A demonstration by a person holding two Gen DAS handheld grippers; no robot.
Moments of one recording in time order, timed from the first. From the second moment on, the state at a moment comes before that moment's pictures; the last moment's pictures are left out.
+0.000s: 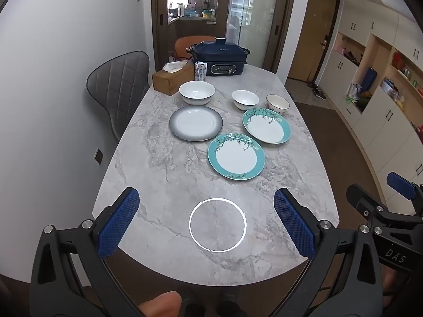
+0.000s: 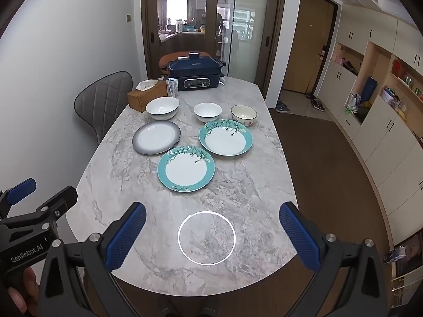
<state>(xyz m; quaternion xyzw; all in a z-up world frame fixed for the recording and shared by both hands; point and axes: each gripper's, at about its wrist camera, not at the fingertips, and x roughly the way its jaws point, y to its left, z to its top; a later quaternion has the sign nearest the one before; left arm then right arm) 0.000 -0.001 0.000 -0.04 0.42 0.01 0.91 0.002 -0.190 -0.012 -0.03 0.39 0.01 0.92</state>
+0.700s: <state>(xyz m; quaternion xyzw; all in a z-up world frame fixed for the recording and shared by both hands) -0.002 -0.005 -0.011 -0.05 0.42 0.01 0.90 0.003 -0.191 -0.017 -0.04 0.40 0.01 0.92</state>
